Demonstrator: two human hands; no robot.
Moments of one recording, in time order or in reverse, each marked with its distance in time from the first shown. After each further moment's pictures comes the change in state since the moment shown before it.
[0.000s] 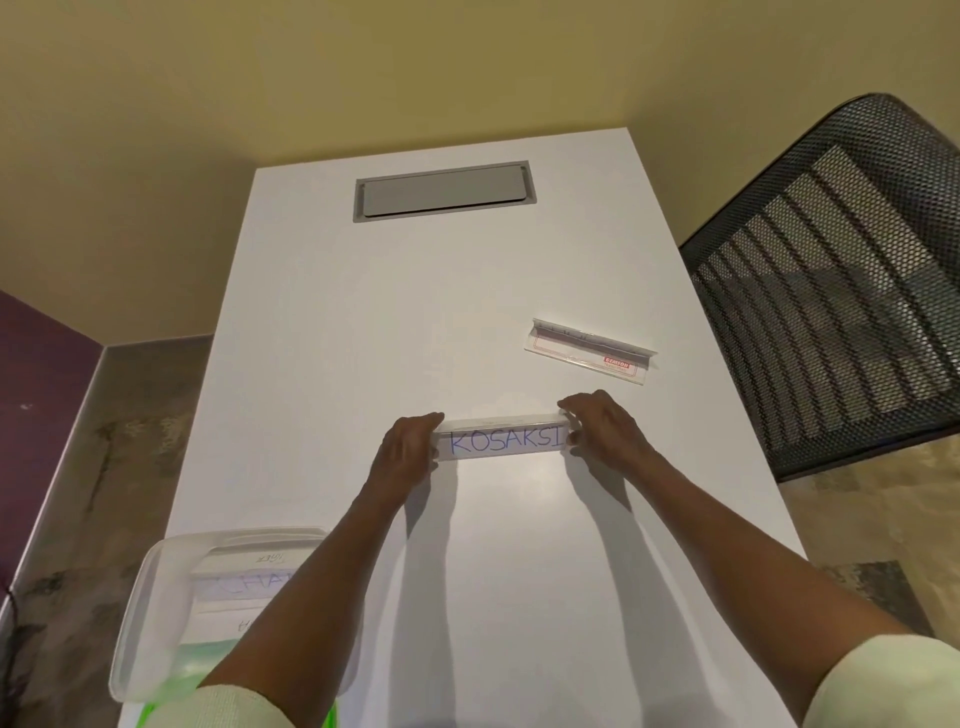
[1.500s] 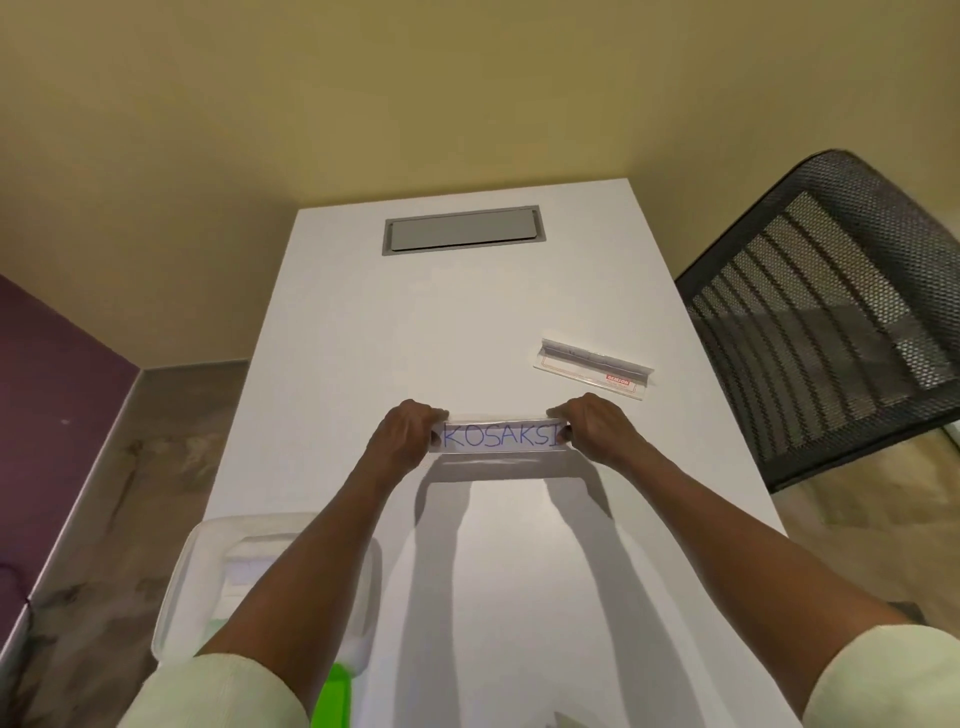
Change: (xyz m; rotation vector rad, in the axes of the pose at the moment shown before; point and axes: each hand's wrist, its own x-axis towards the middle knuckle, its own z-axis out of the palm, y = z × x) left_hand -0.023 0.040 -0.078 0.158 -0.047 0.103; right_hand -0.033 -0.054 -0.039 -0.140 0.084 -0.202
